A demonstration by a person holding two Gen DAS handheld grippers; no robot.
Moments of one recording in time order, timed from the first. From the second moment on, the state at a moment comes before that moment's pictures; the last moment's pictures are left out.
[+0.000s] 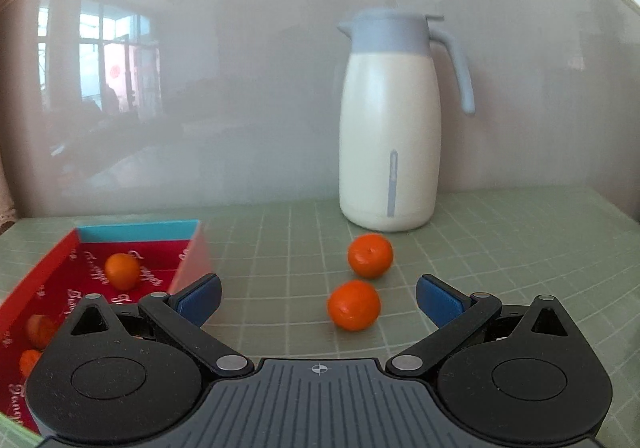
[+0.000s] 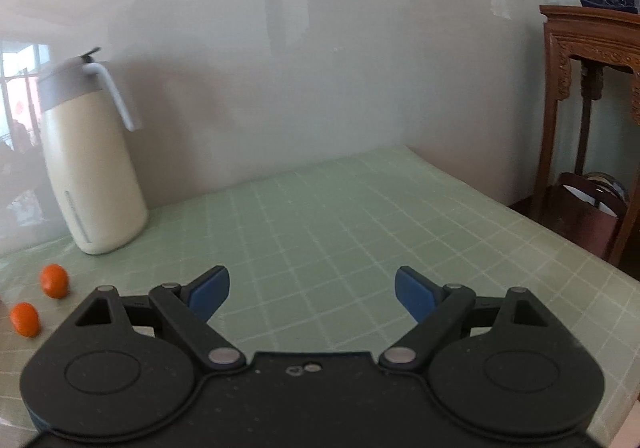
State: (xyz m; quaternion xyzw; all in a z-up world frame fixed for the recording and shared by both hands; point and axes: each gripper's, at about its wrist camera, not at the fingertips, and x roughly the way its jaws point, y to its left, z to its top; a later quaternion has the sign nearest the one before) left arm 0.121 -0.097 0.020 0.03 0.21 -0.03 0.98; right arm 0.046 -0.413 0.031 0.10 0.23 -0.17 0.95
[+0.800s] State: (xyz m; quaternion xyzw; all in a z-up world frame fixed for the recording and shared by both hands) left arm 0.185 -0.132 -0.013 0.05 0.31 -0.04 0.95; right arm 0.049 -0.435 0.031 0.11 0.22 -0.19 0.95
